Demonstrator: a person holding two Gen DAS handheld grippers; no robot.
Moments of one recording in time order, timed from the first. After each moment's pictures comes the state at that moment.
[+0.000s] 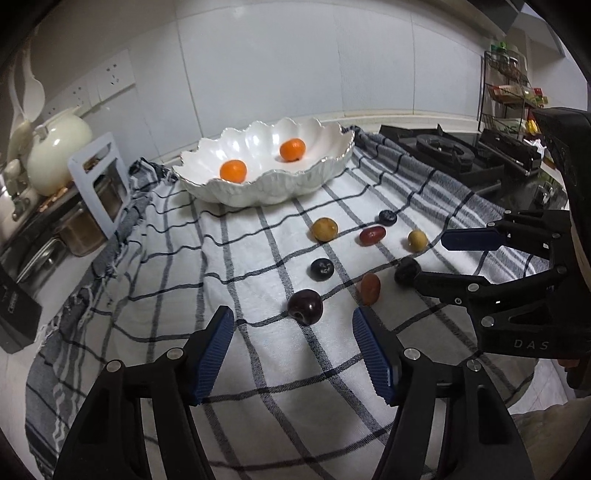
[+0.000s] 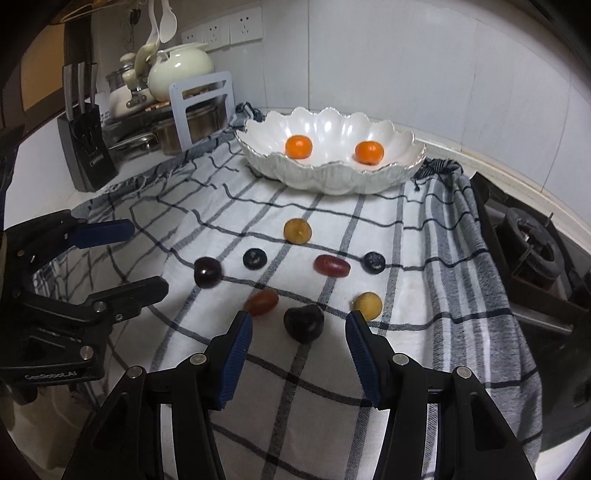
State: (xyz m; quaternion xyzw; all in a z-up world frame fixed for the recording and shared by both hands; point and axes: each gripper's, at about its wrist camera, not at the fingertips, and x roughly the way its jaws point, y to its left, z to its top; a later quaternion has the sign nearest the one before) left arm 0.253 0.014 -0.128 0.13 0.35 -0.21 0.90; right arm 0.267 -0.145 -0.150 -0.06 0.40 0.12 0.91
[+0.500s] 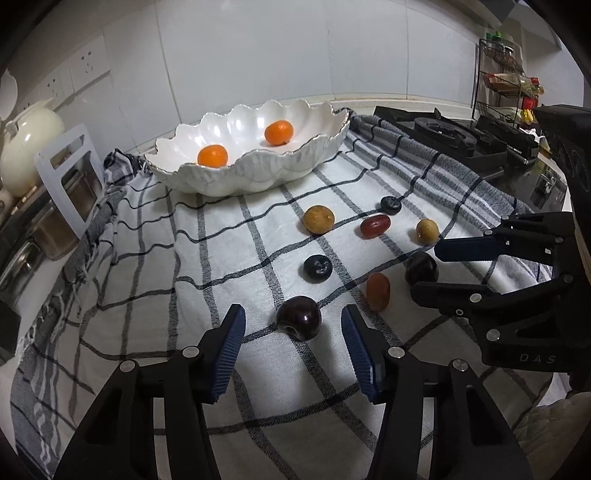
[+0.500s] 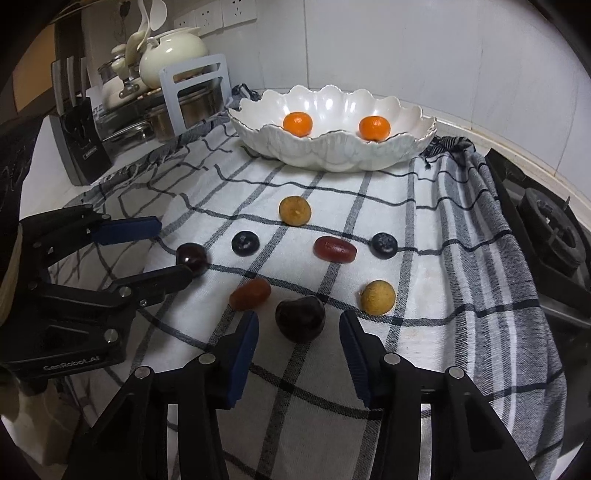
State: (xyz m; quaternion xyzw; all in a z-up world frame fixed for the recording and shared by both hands) left arm 0.281 0.003 -0.153 0.14 0.37 -0.23 0.89; right arm 0.286 -0.149 -0.174 -0.04 0.42 0.13 0.90
